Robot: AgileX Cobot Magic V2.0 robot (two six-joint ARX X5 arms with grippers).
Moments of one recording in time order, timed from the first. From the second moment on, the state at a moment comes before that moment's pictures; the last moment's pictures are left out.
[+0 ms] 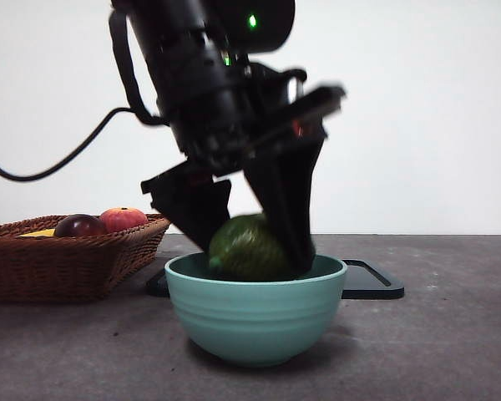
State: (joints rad) left arm -0.87 1.76 1.27 -0.73 0.20 -0.20; right arm 0.37 0.57 0.88 -0.77 -0.34 0.06
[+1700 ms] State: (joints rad) left arm -0.90 1.28 1.36 -0.97 0.08 -0.16; right arm 0.37 0.57 0.88 -0.68 -0.34 0.06
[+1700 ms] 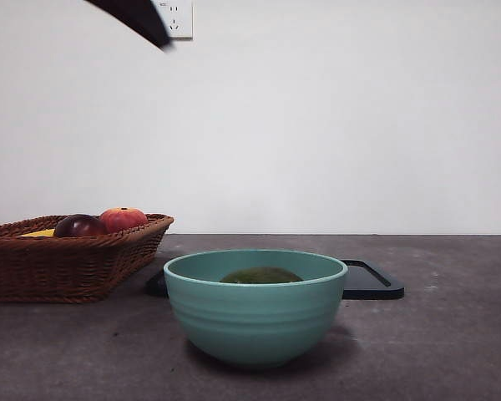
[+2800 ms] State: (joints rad) left arm -0.90 0.50 1.16 -1.19 -0.05 -0.20; right arm 0.60 1.00 0.88 -0.66 -0.41 0.25
